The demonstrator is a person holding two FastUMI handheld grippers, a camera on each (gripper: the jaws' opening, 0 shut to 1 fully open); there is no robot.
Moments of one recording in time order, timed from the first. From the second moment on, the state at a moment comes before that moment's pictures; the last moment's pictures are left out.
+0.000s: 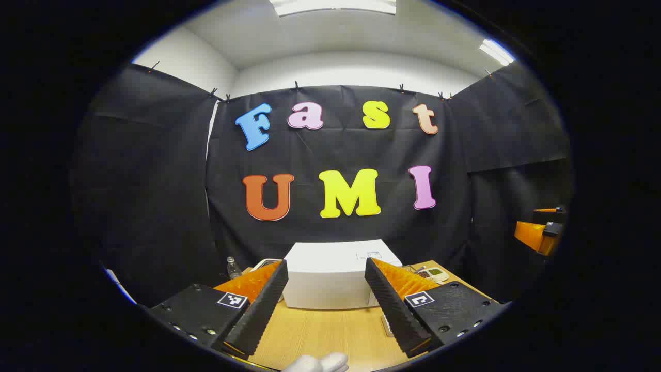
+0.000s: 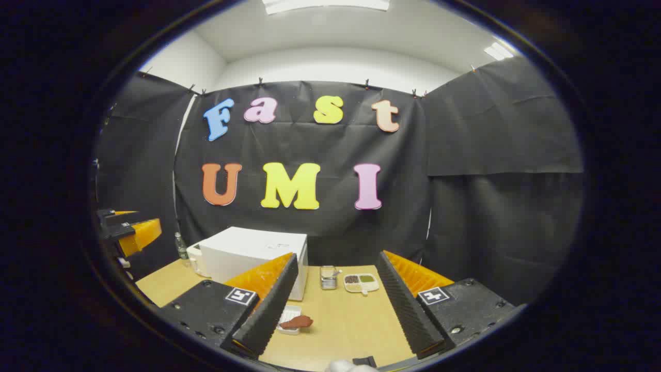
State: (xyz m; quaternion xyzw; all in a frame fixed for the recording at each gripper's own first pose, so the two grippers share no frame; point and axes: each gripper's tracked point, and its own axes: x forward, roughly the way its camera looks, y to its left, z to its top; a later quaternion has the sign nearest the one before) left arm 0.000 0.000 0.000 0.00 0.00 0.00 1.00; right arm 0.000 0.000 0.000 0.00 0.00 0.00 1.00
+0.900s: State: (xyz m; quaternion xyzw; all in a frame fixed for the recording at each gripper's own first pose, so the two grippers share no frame) left arm 0.037 -0.017 -0.029 0.02 0.02 -0.02 1.00; right arm 0.017 -0.011 -0.023 0.02 0.02 -0.03 1.00
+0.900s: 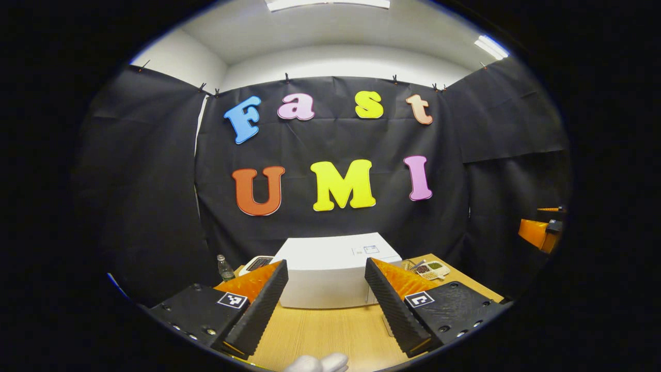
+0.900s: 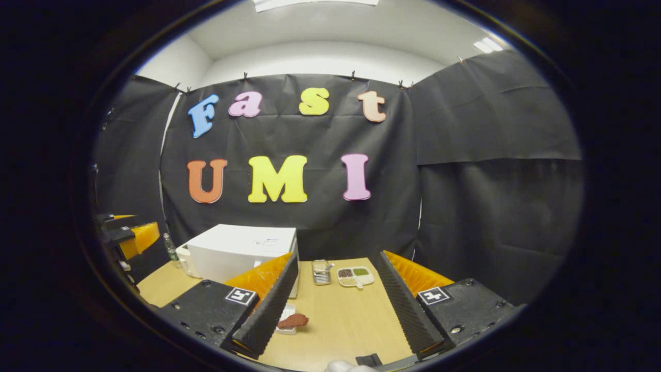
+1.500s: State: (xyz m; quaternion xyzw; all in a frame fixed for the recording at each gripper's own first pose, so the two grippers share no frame) left arm 0.158 -0.106 -0.168 -0.02 0.06 -0.04 1.00; right arm 0.065 -0.061 -0.020 0.00 0.05 -0.03 1.00
